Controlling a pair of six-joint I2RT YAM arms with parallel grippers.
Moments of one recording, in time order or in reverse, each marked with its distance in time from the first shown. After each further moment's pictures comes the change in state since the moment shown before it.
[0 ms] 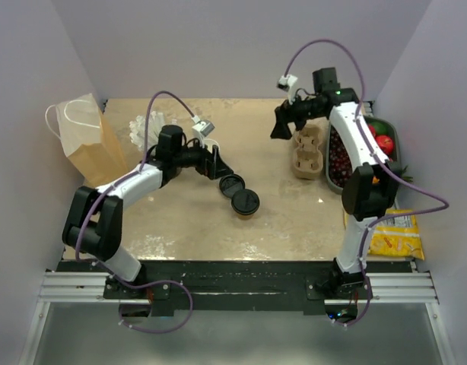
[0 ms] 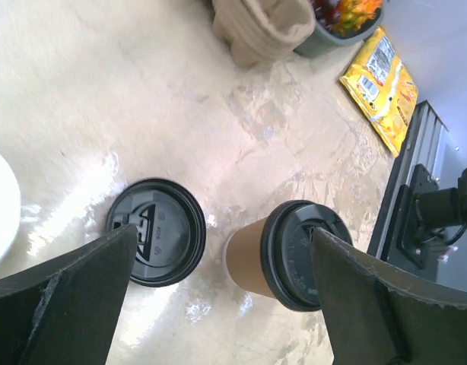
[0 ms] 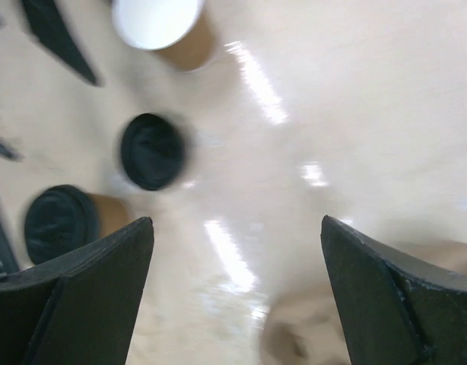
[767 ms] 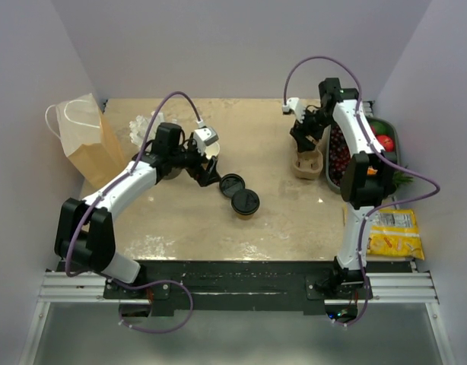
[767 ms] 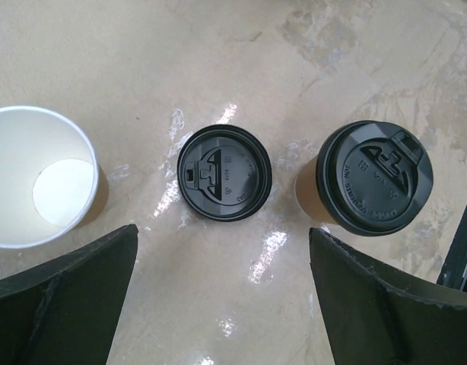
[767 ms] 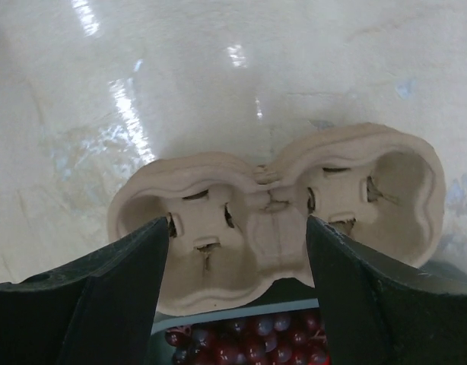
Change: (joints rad) left arm 0.002 -0.129 0.104 -0.427 -0.135 0.512; right arm -0.109 0.152 0.150 -0.317 0.294 -0.647
